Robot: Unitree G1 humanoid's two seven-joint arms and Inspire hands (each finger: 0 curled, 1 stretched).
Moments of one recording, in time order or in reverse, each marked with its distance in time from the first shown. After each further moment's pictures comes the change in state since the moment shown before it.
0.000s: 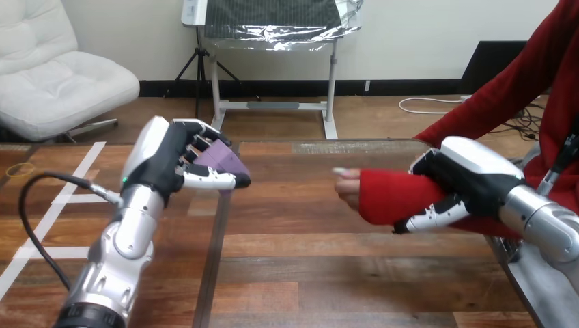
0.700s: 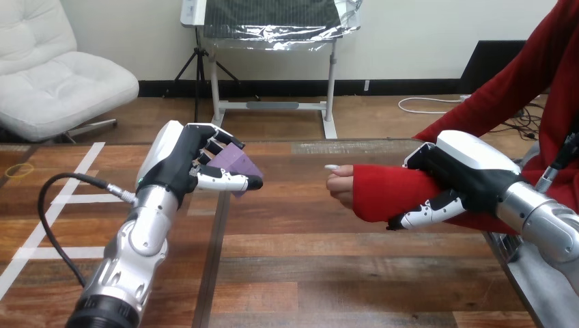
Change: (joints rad) left arm -0.051 -0.042 -0.011 0.086 0.006 -0.024 0.013; right arm 0.024 -0.003 -0.008 -0.063 0.020 -0.004 0.005
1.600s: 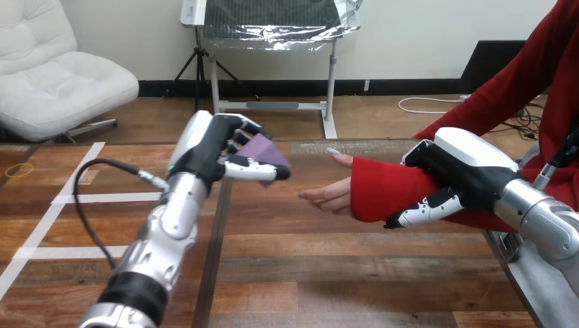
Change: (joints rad) left arm -0.127 -0.091 -0.019 0.156 -0.003 -0.030 0.011; right arm 0.003 0.003 0.000 -0.045 -0.001 0.041 0.016
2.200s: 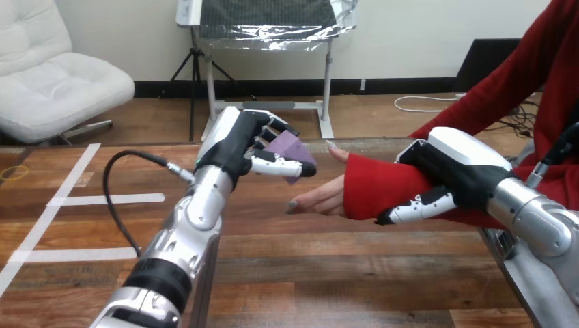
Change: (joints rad) left arm -0.077 -0.071 -0.011 0.089 0.001 -0.012 -0.001; right arm 0.000 0.028 0.000 -0.033 0.000 0.046 0.017
